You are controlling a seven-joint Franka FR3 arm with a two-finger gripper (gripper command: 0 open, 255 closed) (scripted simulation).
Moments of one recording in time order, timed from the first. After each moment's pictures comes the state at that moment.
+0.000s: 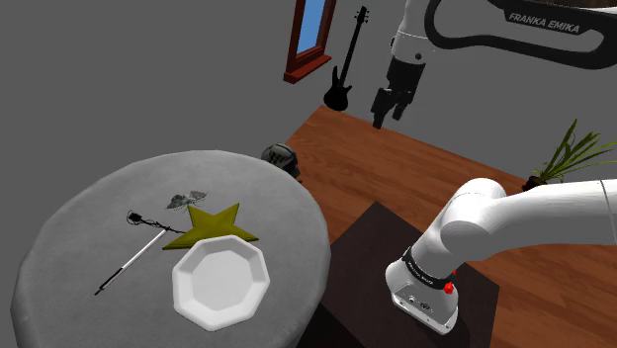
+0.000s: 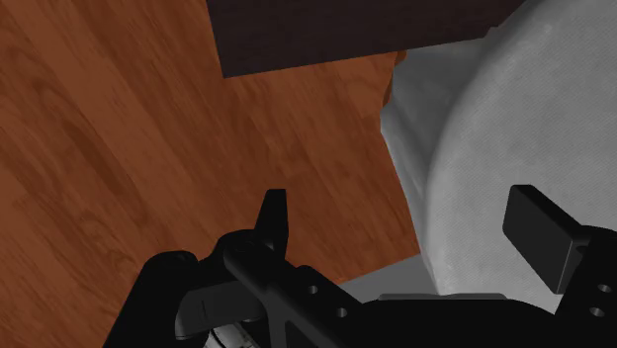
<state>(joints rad) 0.00 -0.78 -0.05 -2.41 -0.11 1.56 0.09</state>
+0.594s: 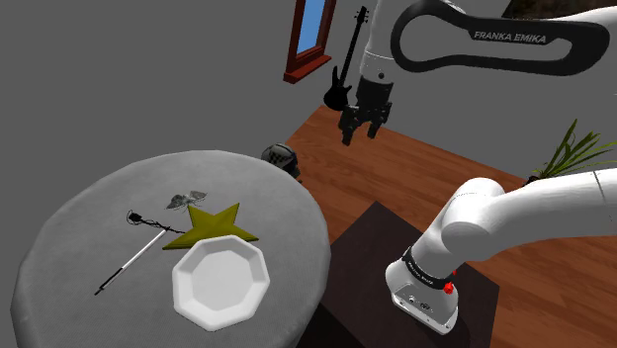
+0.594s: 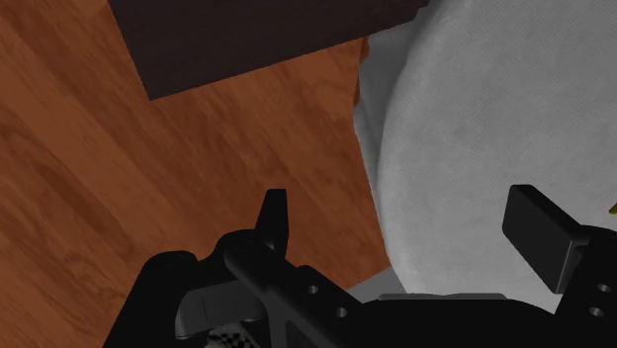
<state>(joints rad) 0.02 -0.70 0.06 -2.47 0.02 1.70 0.32</state>
